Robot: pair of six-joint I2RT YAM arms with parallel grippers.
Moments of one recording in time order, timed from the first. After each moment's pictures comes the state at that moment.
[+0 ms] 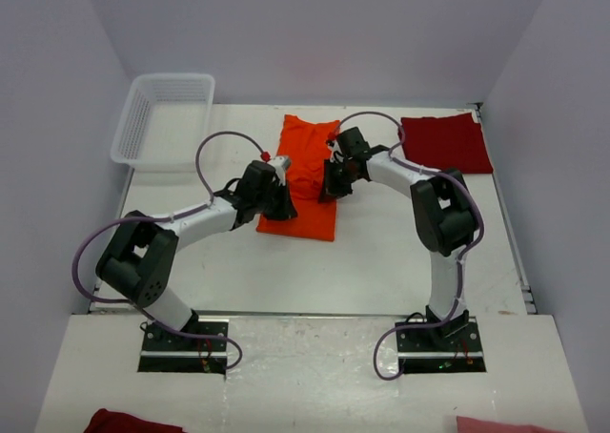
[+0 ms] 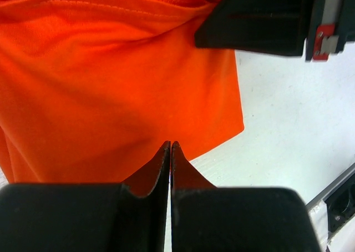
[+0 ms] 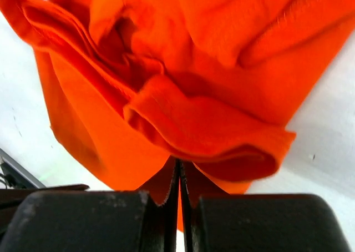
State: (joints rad) left arm -0.56 1.60 0.91 -0.08 0.21 -0.50; right arm 0.46 2.04 1.45 -0.47 -0.39 0.44
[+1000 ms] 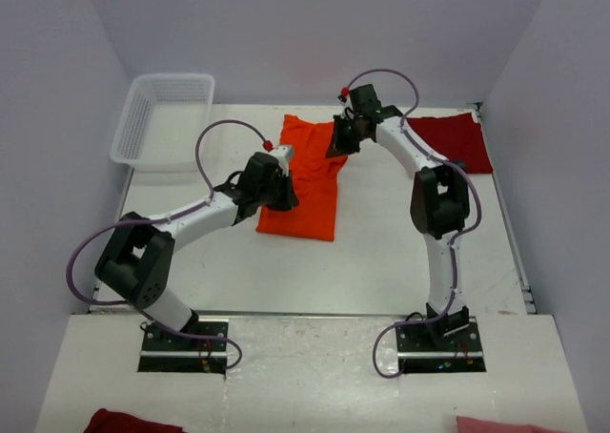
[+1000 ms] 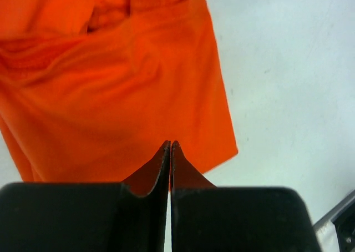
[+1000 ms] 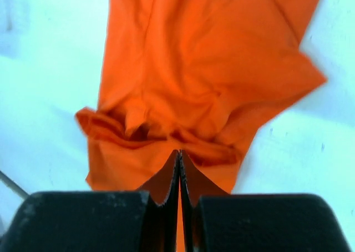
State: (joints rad) left arm -0.57 1.57 0.95 -0.10 0.14 -0.46; right arm 0.35 2.28 2.04 -0.72 -0.35 0.41
